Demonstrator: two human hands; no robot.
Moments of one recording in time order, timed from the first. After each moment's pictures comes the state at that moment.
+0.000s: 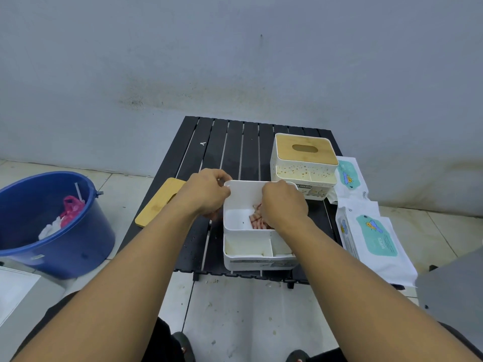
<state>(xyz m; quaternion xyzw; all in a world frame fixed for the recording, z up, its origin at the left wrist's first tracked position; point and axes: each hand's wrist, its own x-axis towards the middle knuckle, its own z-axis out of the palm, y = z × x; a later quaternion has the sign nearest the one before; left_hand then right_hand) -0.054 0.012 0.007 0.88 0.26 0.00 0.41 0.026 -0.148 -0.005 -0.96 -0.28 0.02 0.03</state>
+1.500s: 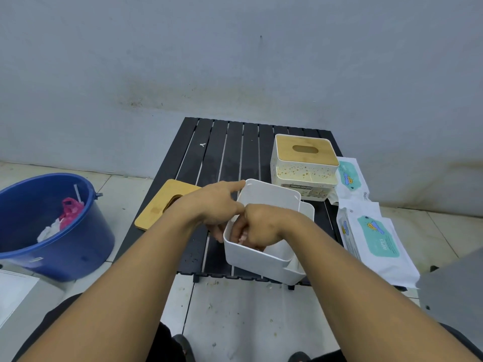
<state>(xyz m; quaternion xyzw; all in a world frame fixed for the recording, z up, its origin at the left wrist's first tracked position) -0.060 -0.003 0.020 0.88 0.15 -0.15 0.44 0.011 -0.141 0.003 -0.84 -0.40 0.36 0.10</state>
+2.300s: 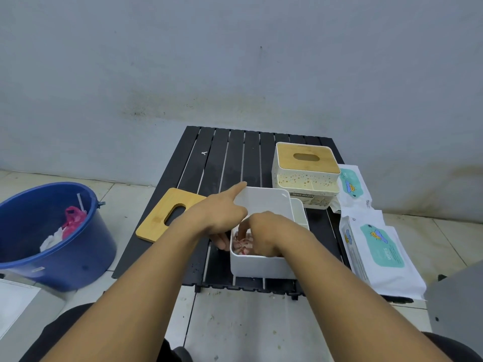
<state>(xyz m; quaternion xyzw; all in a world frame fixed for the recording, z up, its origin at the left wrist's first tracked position) -0.052 -0.010 0.015 0.86 0.22 -0.13 0.44 0.009 -0.140 0.001 -0.88 -0.39 0.26 -0.02</state>
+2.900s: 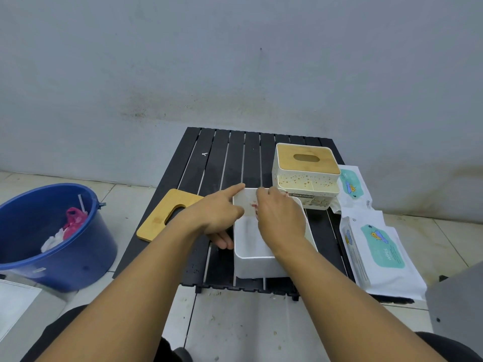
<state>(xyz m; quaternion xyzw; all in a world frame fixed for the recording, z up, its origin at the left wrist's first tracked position) -0.057 -0.009 0.020 0.84 0.22 -0.12 0.48 0.010 -0.141 -0.011 -0.95 -0.31 -0.08 0.05</state>
